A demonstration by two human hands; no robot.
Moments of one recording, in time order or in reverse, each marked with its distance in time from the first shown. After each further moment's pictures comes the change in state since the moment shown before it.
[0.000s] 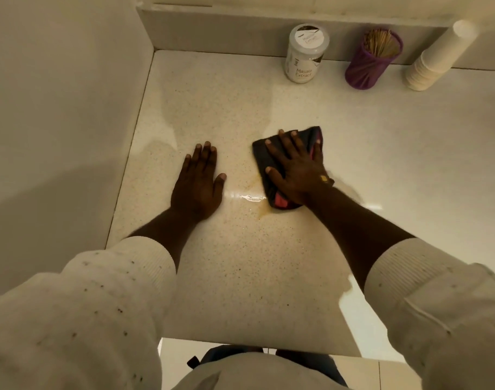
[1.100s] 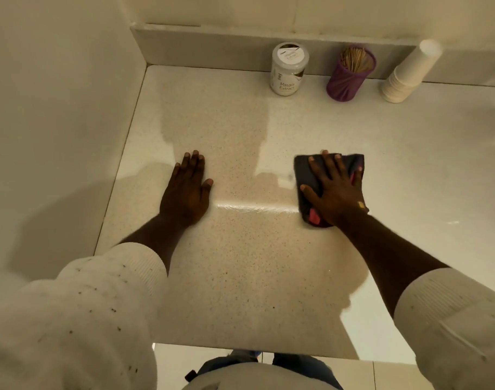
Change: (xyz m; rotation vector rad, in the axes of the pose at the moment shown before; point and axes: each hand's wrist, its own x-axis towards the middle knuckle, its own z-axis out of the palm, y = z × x) left_hand 0.000 0.002 -0.001 -0.052 -0.006 -0.048; right_hand -0.076 0.081 -0.010 0.017 -0.014 0.256
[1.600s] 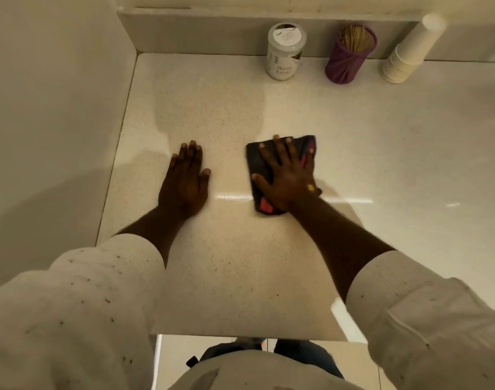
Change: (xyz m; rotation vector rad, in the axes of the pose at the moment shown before) left_hand 0.001 -0.002 0.002 0.004 0.001 0.032; right_hand 0.015 -0.103 0.013 0.014 0.023 -0.106
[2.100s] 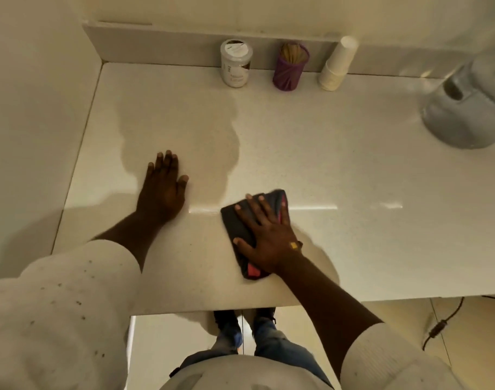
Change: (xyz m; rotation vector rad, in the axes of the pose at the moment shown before) left_hand -0.037 0.041 0.011 -0.005 -0.013 -0.001; right_hand -0.183 0.012 0.025 -0.021 0.035 -0.096
